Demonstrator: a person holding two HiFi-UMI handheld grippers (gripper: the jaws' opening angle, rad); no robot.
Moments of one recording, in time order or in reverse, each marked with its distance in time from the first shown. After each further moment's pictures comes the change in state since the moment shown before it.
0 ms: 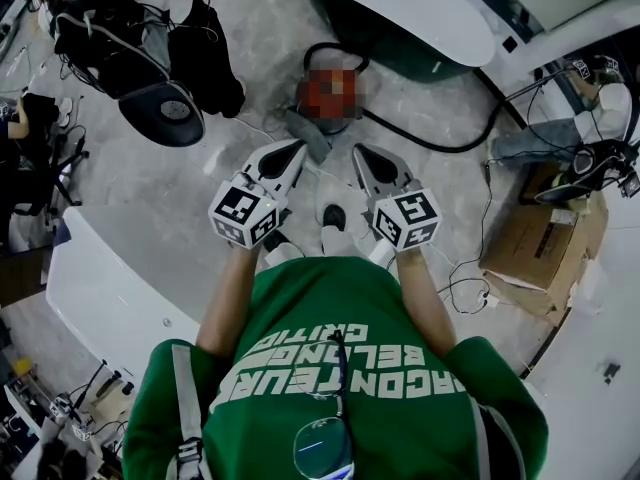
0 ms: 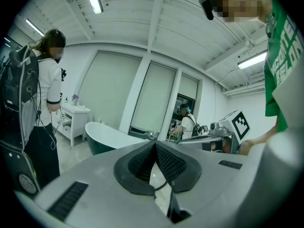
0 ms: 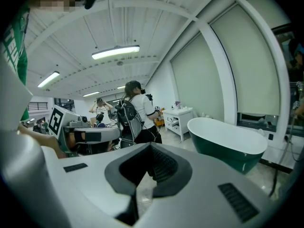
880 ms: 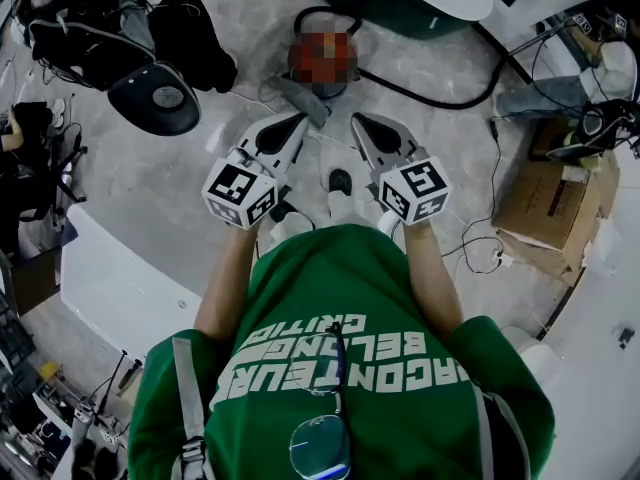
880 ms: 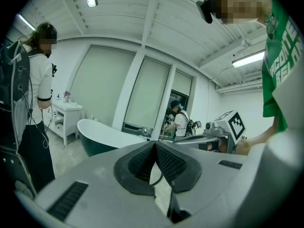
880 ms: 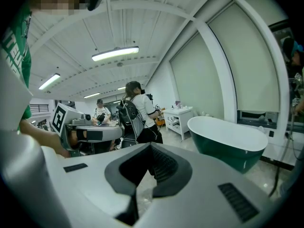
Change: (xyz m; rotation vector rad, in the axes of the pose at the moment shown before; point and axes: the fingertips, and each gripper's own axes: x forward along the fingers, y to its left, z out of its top) left arm 0.011 -0.022 -0.008 0.025 0.047 -0.082; right arm -0.013 -0.003 -0.013 0.014 -0.007 0.014
